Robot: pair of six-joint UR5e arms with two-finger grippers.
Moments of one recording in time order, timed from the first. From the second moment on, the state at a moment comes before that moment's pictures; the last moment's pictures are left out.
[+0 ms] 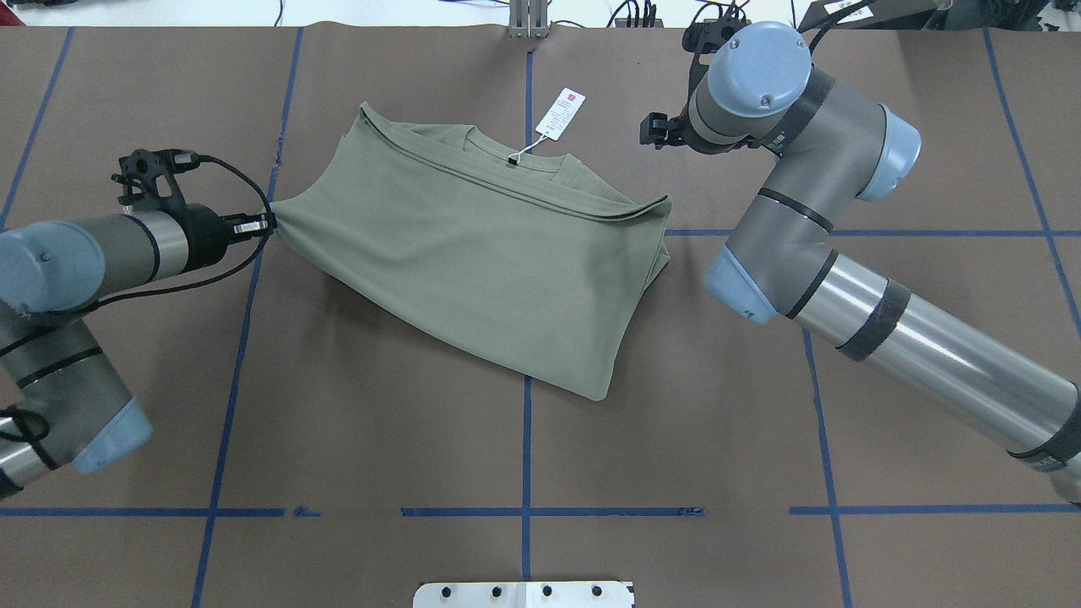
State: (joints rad) left arm -0.74 -1.82 -1.54 -2.52 -1.58 -1.20; right arm 0.79 -0.90 1.45 -1.33 1.69 1.08
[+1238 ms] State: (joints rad) left arm -1.03 -2.25 -0.98 -2.54 -1.84 -0.70; right arm 0.78 -0.88 1.46 -1.29 1.69 1.20
